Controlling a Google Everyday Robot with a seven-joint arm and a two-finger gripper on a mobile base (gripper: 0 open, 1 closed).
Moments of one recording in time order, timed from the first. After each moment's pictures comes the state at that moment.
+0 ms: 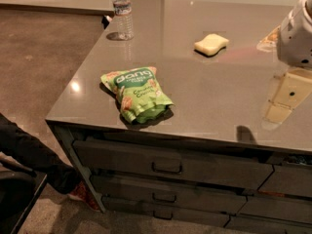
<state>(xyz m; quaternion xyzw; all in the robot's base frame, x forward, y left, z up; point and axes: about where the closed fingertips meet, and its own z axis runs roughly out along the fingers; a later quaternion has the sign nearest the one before) 0.438 -0.217 0.976 -0.60 0.78 -0.03 0.16</state>
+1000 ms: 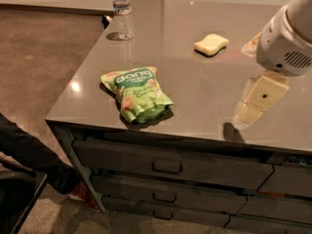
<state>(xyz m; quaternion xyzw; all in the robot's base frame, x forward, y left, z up) 0.447 -0.183 0.965 -0.58 0.79 0.01 0.20</state>
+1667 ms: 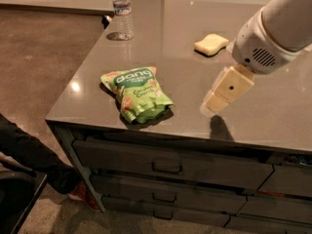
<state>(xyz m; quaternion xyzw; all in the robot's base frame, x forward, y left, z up) 0.476 -0.144 0.961 -0.51 0.82 0.05 0.26</state>
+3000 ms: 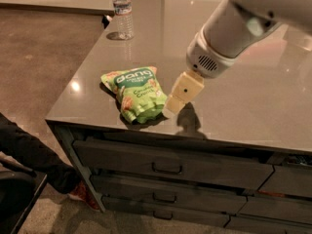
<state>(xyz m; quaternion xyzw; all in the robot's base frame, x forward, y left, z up) 0.509 -0.079 0.921 -0.51 0.82 0.08 0.23</state>
